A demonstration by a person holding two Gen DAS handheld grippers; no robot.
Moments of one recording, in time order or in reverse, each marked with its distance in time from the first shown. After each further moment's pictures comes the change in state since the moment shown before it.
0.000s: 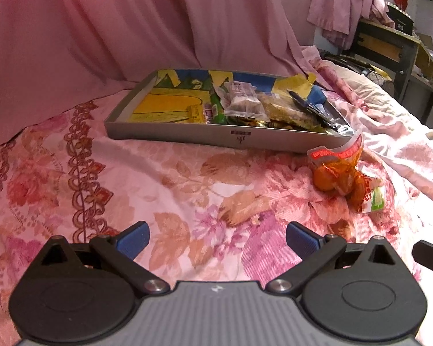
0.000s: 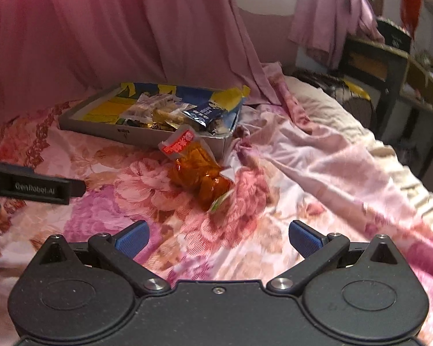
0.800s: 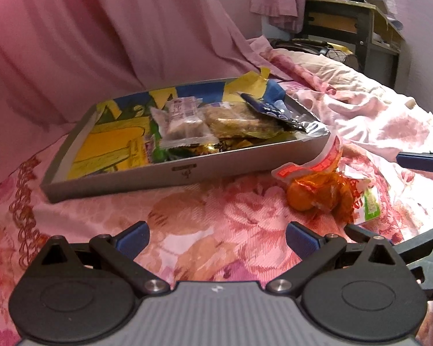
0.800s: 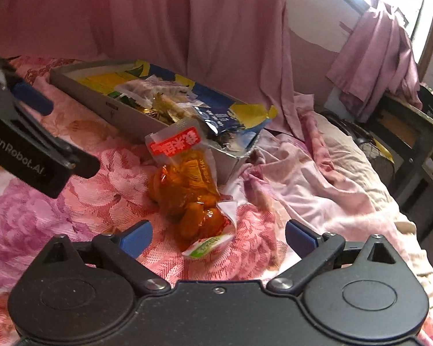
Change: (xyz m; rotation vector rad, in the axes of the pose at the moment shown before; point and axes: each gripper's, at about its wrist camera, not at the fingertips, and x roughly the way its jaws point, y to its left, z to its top) left arm 0.046 -0.041 0.029 0.232 -0.043 -0.075; right arm 0.093 0.011 0.007 -0.304 -0.087 -0.033
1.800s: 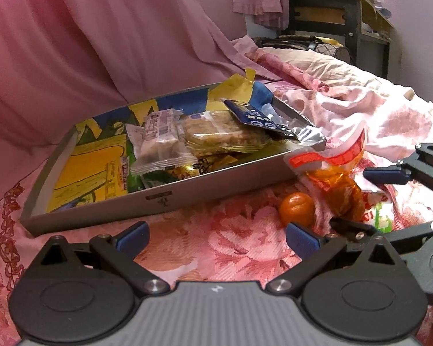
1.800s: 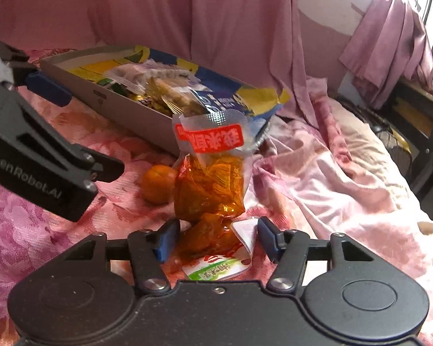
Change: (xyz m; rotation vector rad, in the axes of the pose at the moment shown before) left arm 0.026 -0.017 0.016 0.076 -0.016 -0.010; right arm 0.036 -0.008 0.011 0.018 0.076 0.043
